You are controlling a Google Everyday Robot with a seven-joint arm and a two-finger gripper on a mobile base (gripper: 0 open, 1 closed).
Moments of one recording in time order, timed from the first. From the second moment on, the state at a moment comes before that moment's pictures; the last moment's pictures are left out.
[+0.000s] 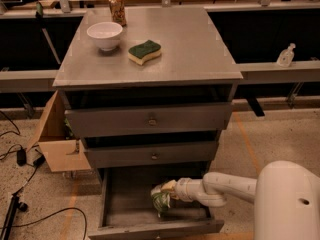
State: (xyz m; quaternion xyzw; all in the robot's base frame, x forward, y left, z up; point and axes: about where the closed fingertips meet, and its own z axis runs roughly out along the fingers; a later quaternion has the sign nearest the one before) arm 0.573 -0.032 0.286 0.24 0.86 0.44 0.05
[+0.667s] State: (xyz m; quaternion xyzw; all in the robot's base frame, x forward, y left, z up) arm 0.617 -0.011 0.293 0.21 0.86 0.46 0.08
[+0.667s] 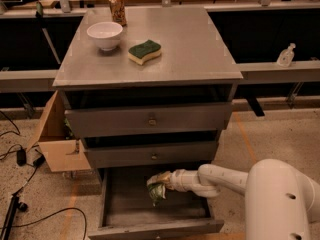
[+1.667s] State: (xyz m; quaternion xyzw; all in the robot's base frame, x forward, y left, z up) arm 0.576 -0.053 0.306 0.28 0.84 0.46 0.08
